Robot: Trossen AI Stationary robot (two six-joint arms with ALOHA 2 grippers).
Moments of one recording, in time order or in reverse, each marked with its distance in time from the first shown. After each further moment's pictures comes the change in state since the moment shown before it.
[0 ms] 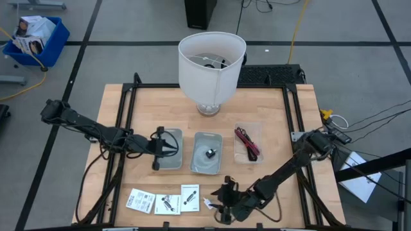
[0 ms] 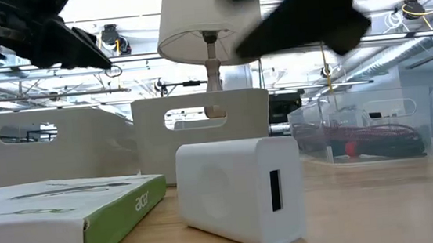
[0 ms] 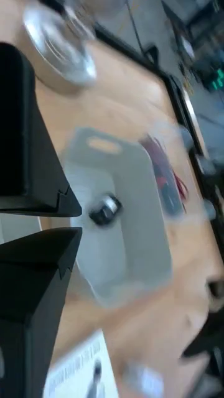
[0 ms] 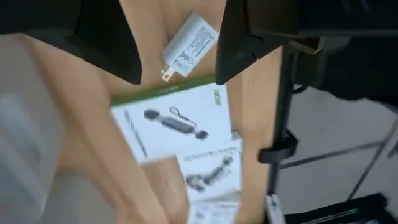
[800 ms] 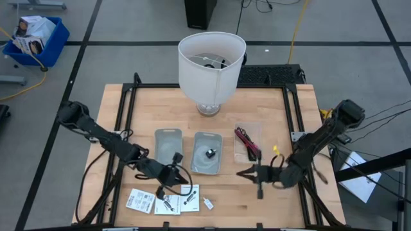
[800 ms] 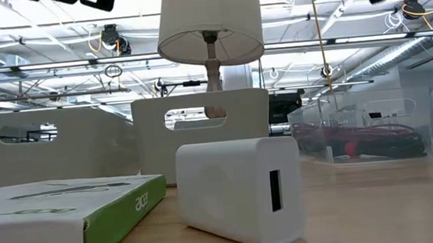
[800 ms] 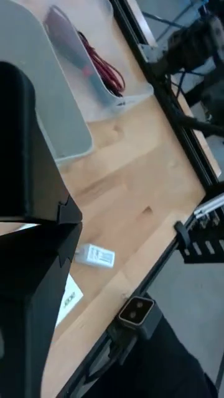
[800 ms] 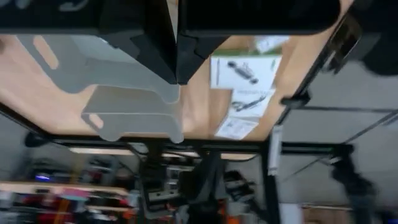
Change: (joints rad) left arm -0.212 0.424 0.371 0.005 0.121 0.055; right arm 0.066 -0.640 -0.663 0.466 0.222 -0.511
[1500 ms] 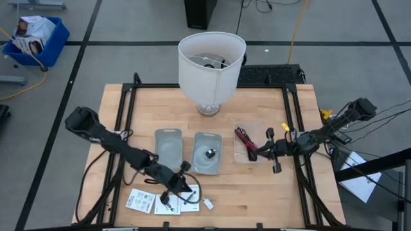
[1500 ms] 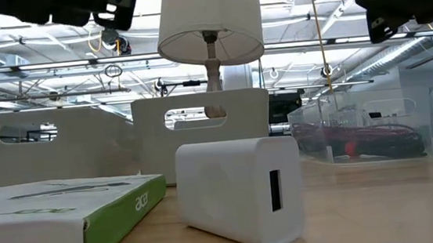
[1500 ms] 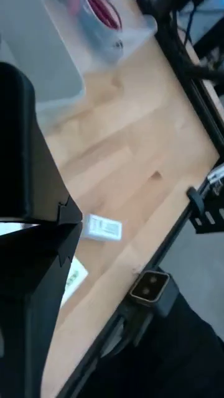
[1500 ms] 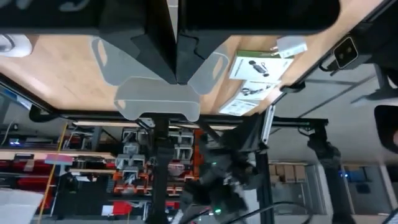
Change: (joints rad) left arm 0.009 0.179 0.038 0.089 0.130 0.026; right arm -0.254 -0.701 -0.449 0.006 -0.367 -0.148
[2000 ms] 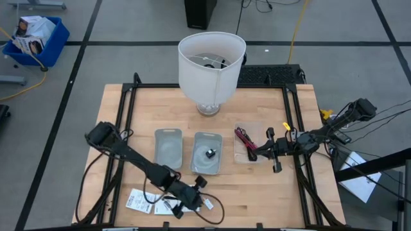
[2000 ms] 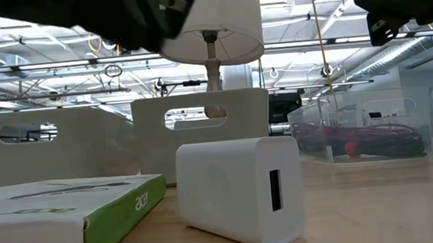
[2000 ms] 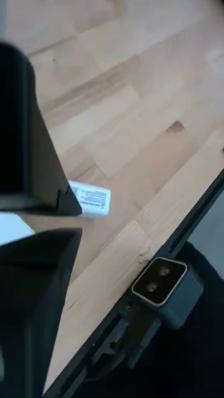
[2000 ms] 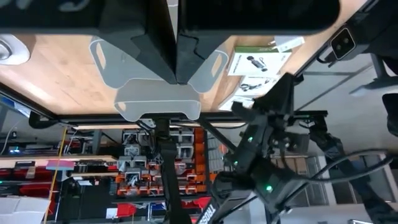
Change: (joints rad) left arm -0.026 0.354 0.391 -0.258 0.042 -0.011; right arm -0.008 -0.013 -0.006 0.001 0.006 0.048
